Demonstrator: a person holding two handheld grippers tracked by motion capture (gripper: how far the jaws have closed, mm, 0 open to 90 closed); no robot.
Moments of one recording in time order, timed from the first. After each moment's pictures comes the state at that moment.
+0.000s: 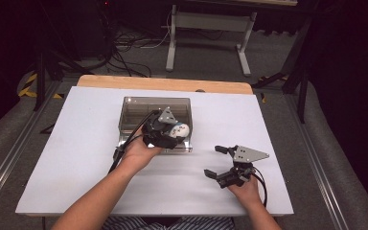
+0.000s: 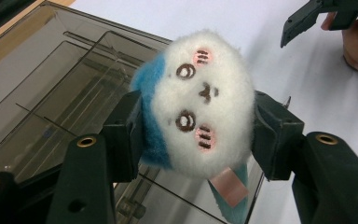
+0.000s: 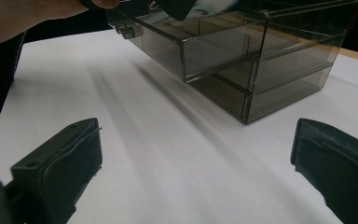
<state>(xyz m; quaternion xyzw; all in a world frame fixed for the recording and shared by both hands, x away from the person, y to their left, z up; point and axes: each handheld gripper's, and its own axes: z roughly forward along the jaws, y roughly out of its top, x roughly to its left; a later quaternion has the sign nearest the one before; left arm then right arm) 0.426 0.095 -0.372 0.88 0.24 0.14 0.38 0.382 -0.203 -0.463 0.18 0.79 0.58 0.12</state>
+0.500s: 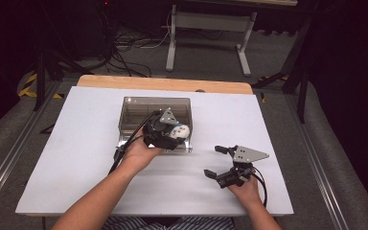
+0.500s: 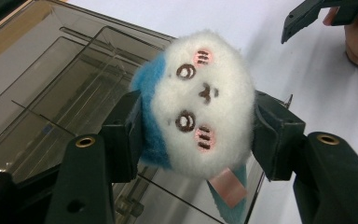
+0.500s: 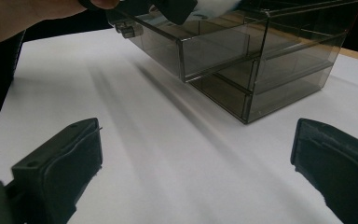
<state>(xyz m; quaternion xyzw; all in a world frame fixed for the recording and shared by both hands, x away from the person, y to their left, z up) 0.425 0.092 -0.375 0.89 0.25 0.14 0.37 0.382 -0.202 -0.463 0.18 0.79 0.57 0.12</state>
